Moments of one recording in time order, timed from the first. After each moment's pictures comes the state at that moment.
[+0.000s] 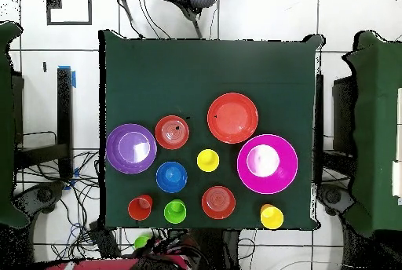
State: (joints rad) arm 0.07 -0.49 -0.03 2.37 -0.63 -0.29 1.58
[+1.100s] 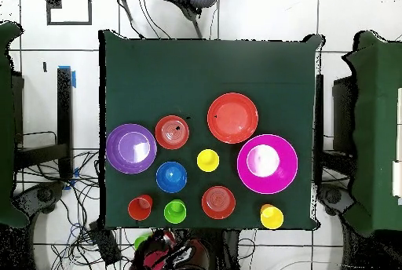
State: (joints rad) arm 0.05 -0.59 -0.10 2.37 -0.63 -0.33 1.58
